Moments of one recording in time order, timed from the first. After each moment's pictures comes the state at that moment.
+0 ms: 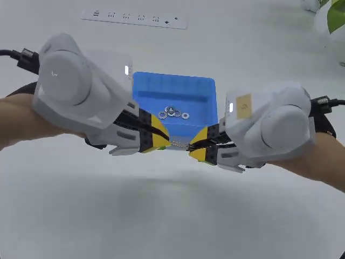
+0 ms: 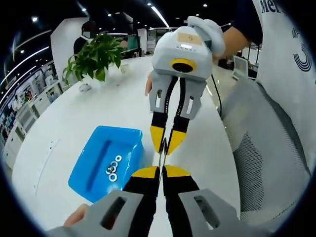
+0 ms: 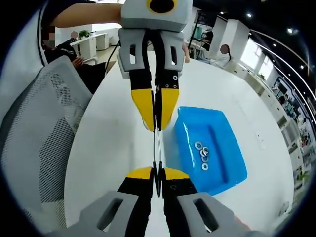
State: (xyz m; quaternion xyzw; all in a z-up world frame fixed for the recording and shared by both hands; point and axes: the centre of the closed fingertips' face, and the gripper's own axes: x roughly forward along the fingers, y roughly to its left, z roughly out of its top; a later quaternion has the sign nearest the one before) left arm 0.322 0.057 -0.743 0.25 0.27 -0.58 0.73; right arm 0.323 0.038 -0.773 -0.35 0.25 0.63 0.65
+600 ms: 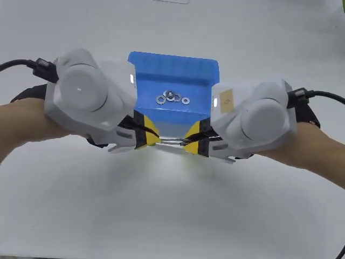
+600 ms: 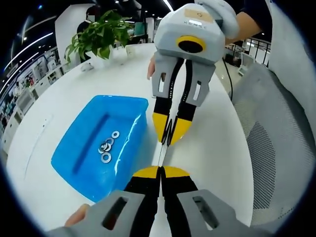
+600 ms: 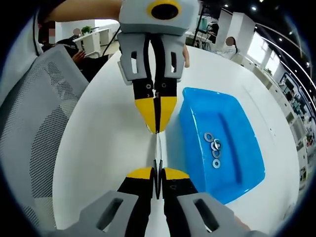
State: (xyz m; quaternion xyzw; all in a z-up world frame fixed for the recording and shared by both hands) left arm 0.336 0.070 -0.793 0.23 0.31 -0.56 0.73; right arm 0.328 0.043 -0.799 -0.36 0.27 0.64 0.62
